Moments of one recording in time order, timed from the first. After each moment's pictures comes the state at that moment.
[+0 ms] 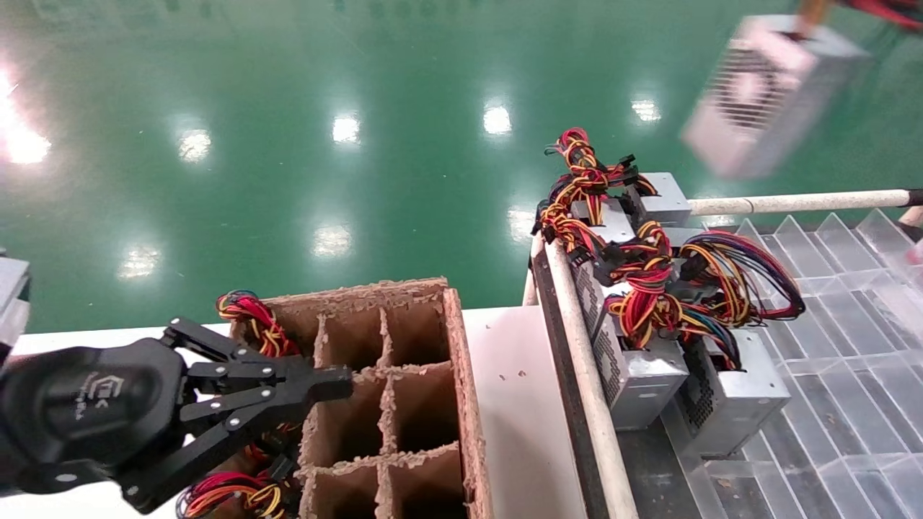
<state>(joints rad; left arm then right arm) -1.11 0.55 0.44 -1.25 0.61 1.43 -0.10 2.29 -0.64 -0.87 0.38 -1.15 -1.41 -0.10</state>
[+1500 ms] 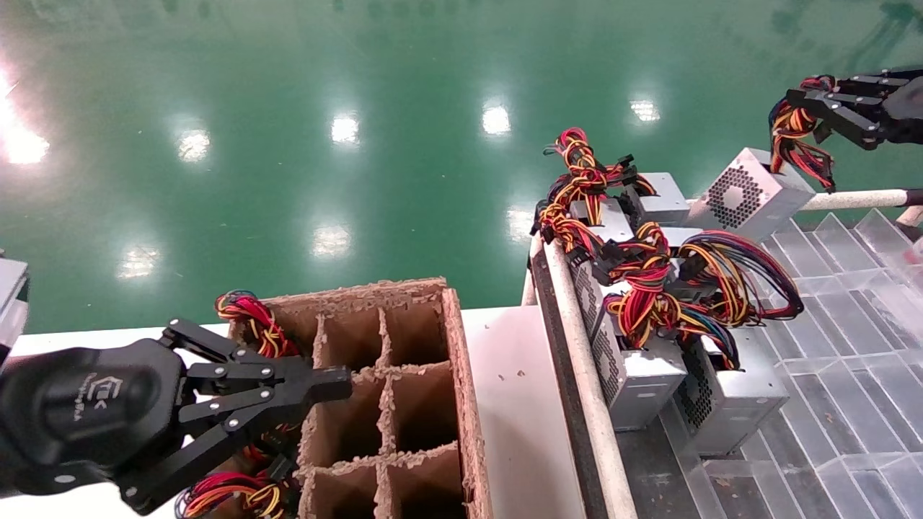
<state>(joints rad) -1.11 0.55 0.44 -1.25 0.61 1.43 -0.10 2.04 -0.76 -0.81 0.01 -1.06 -1.22 -0.30</state>
